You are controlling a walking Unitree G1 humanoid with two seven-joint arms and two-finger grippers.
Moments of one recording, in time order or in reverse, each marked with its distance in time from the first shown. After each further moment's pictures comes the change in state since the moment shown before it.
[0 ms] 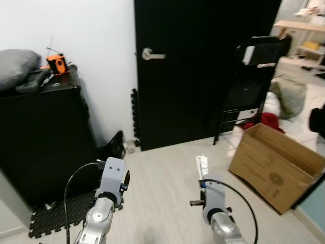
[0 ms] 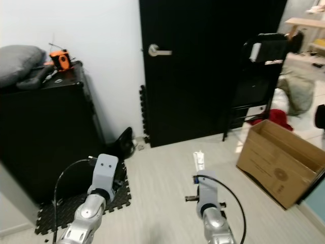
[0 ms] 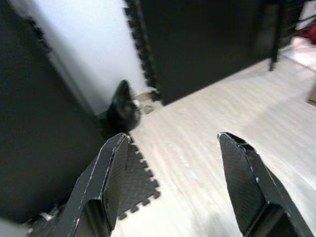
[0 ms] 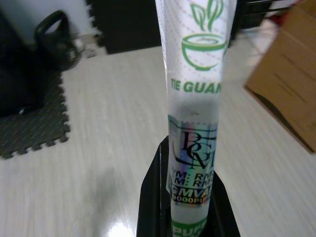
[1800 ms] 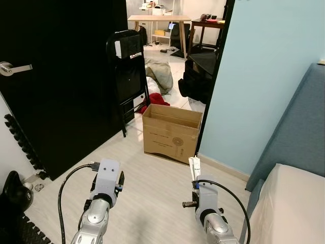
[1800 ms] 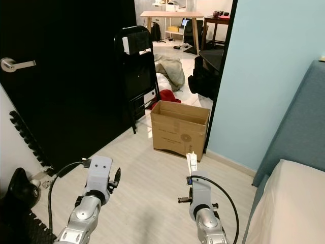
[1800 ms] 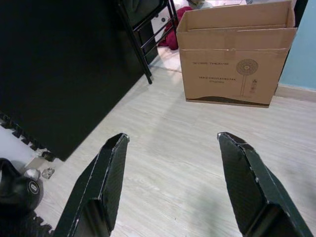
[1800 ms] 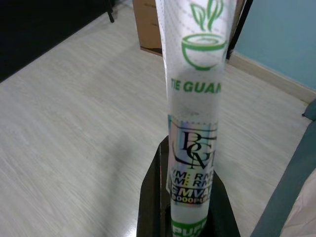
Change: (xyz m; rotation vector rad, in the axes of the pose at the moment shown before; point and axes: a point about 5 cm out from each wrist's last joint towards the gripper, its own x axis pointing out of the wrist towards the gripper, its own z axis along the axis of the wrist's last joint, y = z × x) left arm 0.002 0.007 0.001 -0.014 -0.001 0.052; right arm 0.001 0.009 -0.002 0.024 0.017 0.044
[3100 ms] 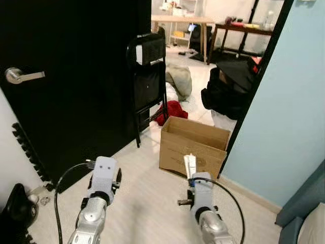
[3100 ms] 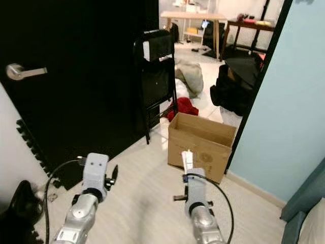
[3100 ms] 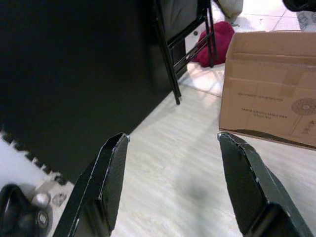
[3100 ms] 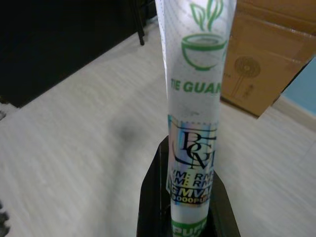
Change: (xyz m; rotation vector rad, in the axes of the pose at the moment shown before) left arm 0.001 0.006 0.006 -0.012 -0.034 0.000; right arm 0.003 0.007 0.004 0.011 -0.005 0.018
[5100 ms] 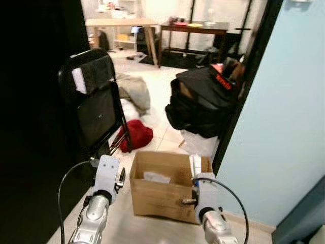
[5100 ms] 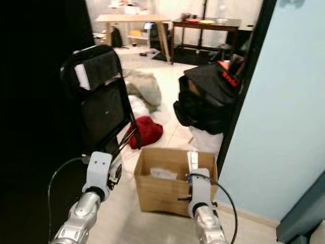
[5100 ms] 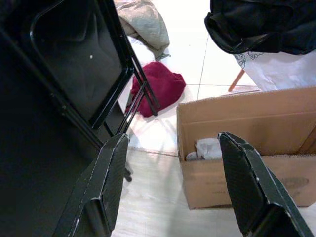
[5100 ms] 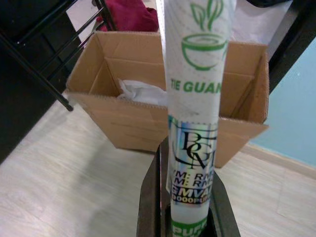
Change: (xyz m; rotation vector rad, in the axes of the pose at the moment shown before) left arm 0.002 -0.003 0.003 0.006 0.001 -0.039; right arm -0.002 -0.001 -0.004 0.010 0.005 -0.016
